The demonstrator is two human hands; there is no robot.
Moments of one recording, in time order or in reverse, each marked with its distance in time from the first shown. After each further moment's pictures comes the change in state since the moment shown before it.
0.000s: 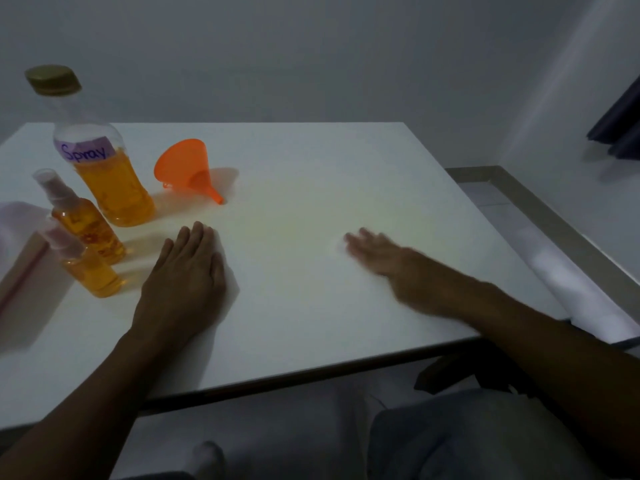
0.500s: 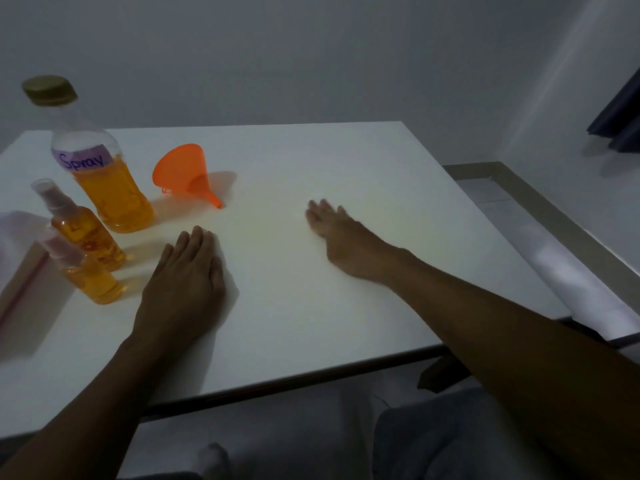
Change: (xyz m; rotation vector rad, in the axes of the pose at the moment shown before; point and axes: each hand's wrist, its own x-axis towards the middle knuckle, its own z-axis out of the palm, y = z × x) left_hand 0.001 0.001 -0.002 -0.006 -0.018 0.001; right_hand 0.100 -0.043 0.003 0.016 0.080 0.184
